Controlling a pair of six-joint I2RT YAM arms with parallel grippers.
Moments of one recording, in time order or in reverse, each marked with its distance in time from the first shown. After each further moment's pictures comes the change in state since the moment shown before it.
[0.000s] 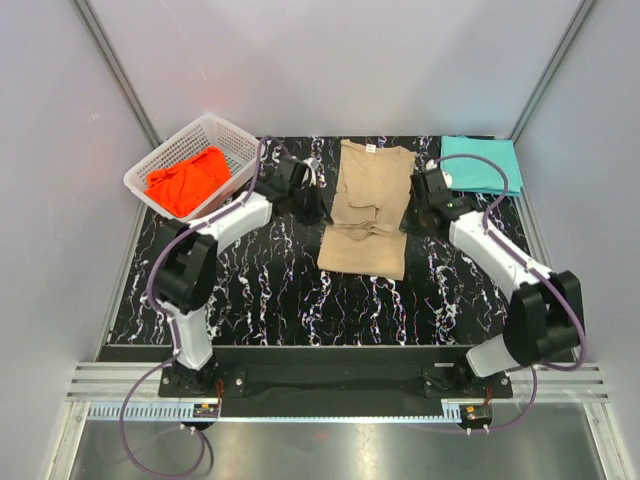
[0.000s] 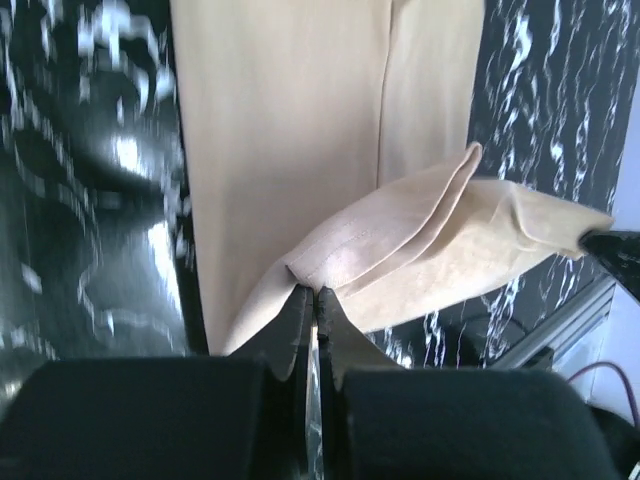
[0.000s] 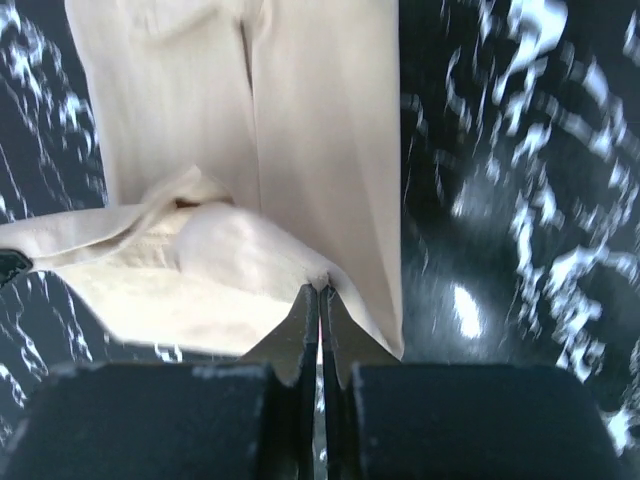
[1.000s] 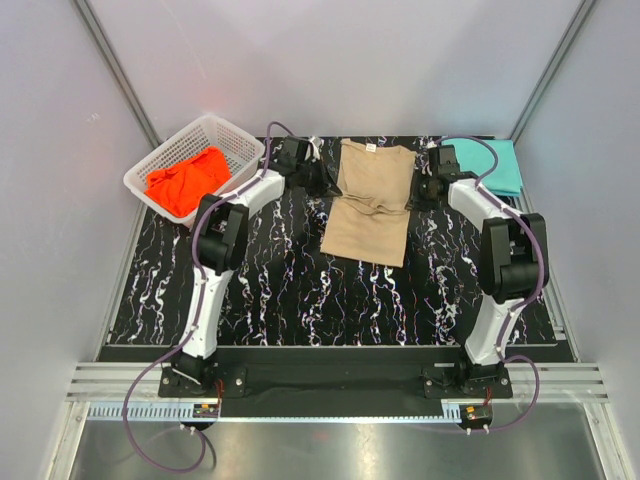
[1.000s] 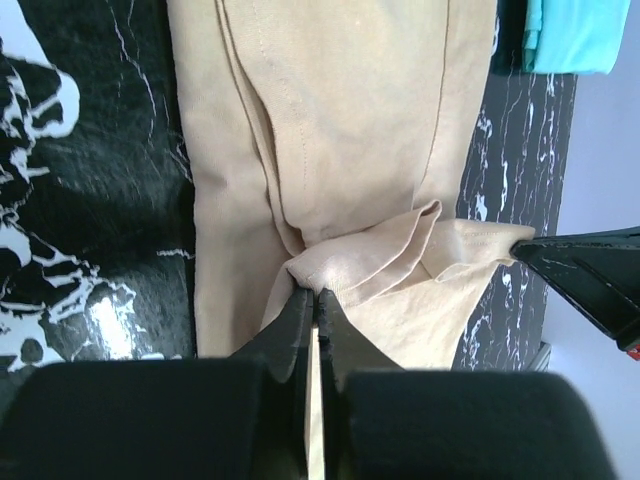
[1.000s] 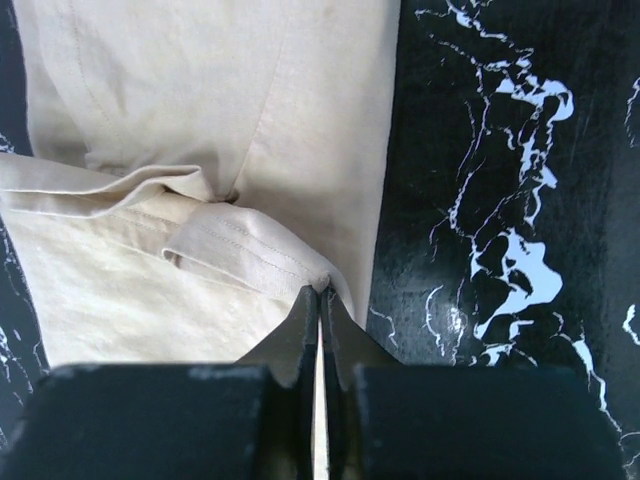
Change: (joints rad) left arm 0.118 0.524 0.562 0.049 0.175 -0.048; right arm -0.241 0.449 0.284 0.174 -0.270 -0.280
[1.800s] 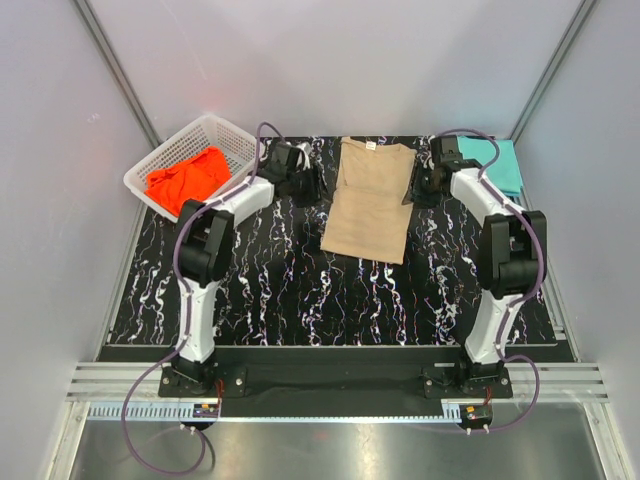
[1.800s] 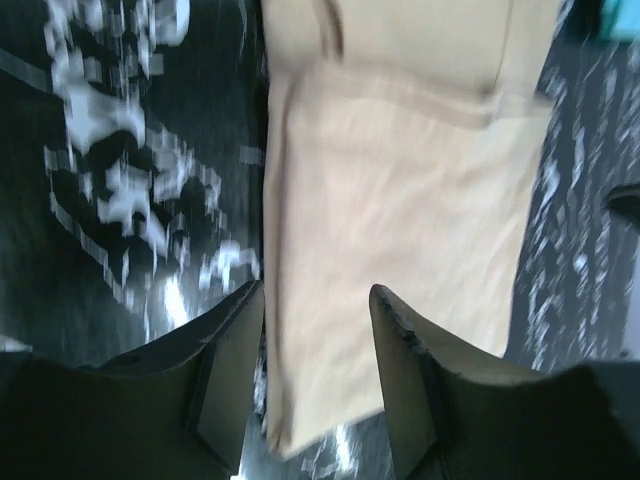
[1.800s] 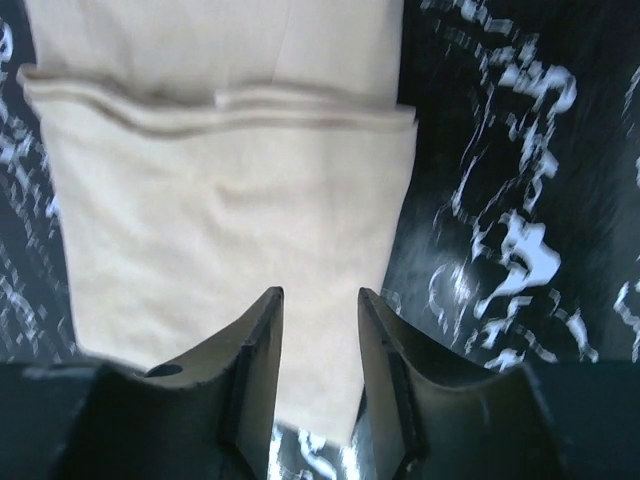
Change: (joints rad) left arm -0.001 -0.195 -0.237 0.009 -0.142 0.109; right arm -0.018 0.061 0.156 -0.158 -0.024 -0.012
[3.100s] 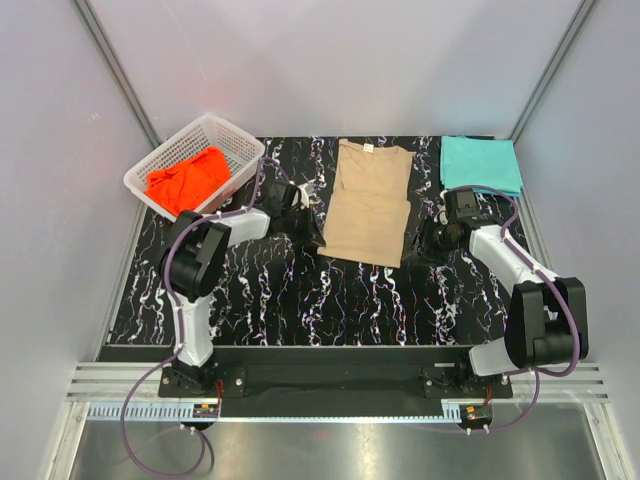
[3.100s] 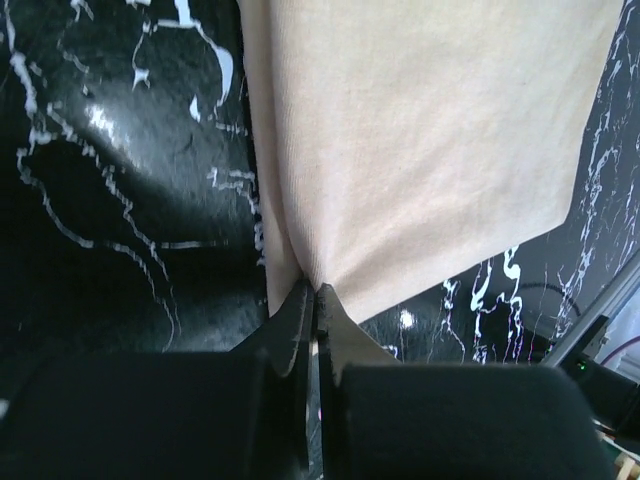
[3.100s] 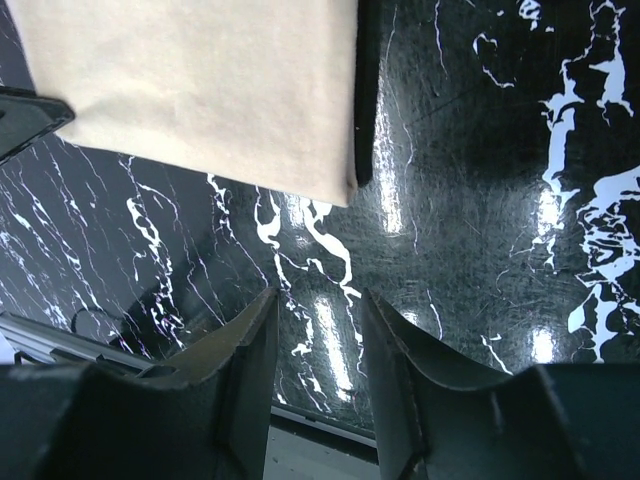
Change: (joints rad) left arm -0.047 -0.163 -0.456 0.166 0.127 0.039; right arm 0.000 -0.513 -0.607 -0.022 -0.188 0.127
